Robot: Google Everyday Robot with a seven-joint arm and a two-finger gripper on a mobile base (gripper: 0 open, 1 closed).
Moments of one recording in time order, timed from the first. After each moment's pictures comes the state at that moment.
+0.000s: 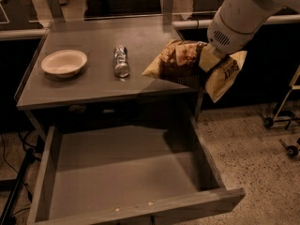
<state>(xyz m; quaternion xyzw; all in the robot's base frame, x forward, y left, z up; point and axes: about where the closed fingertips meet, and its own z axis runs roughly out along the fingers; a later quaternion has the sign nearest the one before) 0.580 -0.169 0.951 -0.38 0.89 -0.05 0.23</state>
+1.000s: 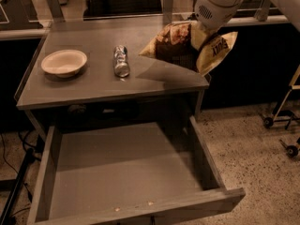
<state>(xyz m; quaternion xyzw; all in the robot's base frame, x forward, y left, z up) 0.649 -0.161 0.970 -0.35 0.91 -0.07 0.22</state>
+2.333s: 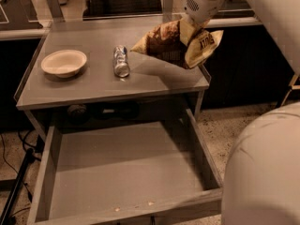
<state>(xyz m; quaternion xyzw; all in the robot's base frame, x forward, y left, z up) 0.687 -0.136 0.961 -0.36 0.91 -0.03 0.20</state>
